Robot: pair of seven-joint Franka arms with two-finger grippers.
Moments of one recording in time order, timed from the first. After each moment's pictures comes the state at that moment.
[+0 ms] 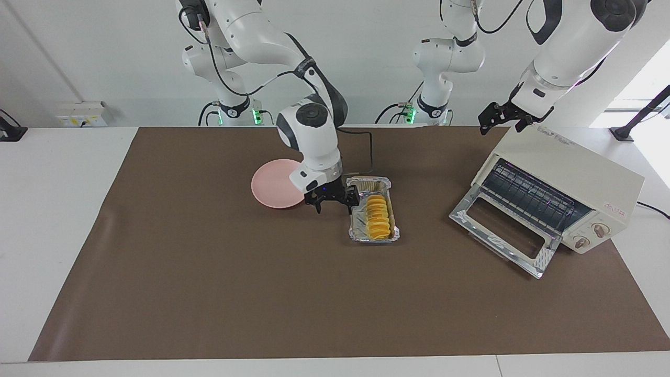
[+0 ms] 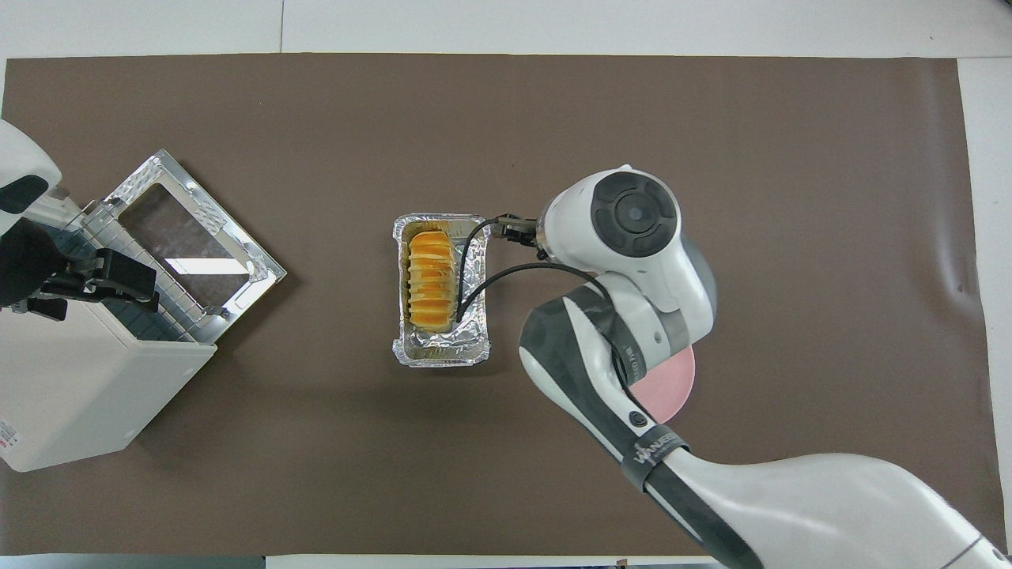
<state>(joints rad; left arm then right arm) -0.22 -0.04 0.10 -1.63 -0.01 1.39 -0.12 0.36 0.32 0.11 -1.75 0.02 2.28 0.66</state>
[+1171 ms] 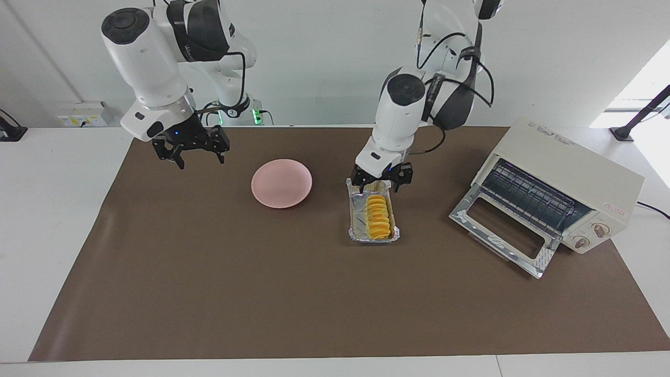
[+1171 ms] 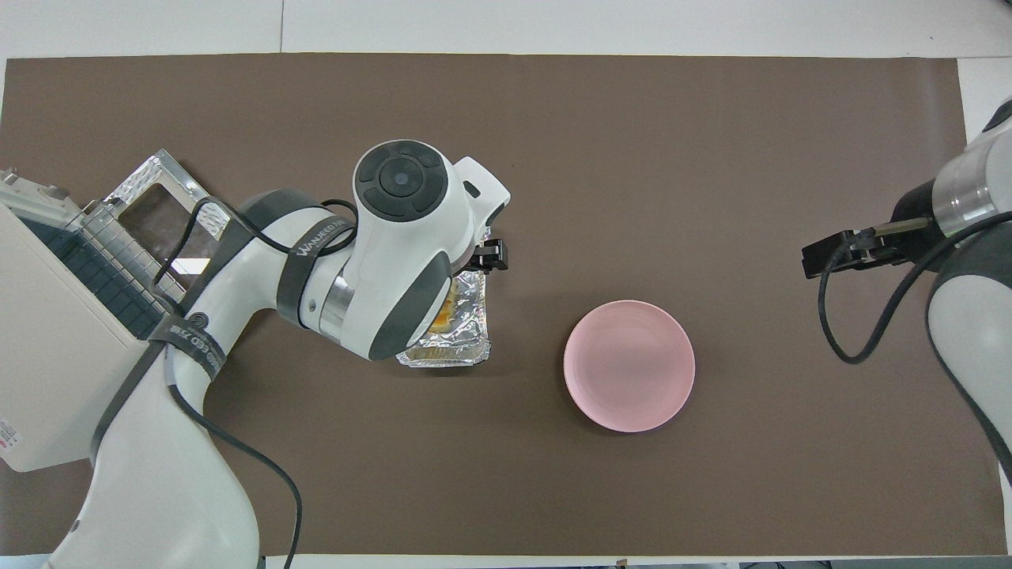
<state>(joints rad) -0.68 0.37 0.05 -1.66 -0.06 2.00 -0.54 -0.04 -0.03 0.10 -1.70 0.02 1.58 -0.06</state>
